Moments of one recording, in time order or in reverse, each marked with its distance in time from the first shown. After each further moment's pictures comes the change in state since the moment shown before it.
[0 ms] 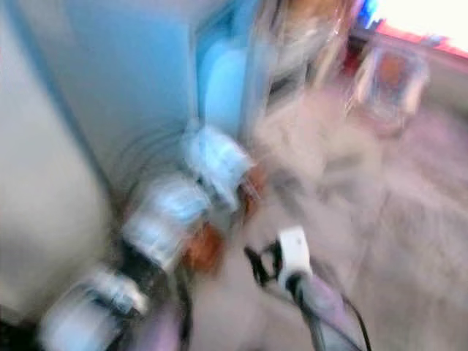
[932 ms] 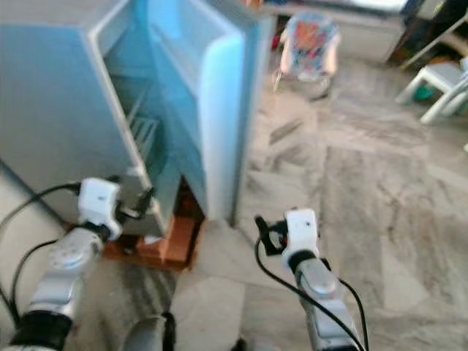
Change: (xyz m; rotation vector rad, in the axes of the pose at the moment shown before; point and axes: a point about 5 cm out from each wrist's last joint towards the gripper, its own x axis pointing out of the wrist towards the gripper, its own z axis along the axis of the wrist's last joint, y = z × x) left arm -0.211 0.062 -0.072 -0.029 0.366 0.817; right arm 0.002 -0.015 0.021 -0.053 -0.182 -0.209
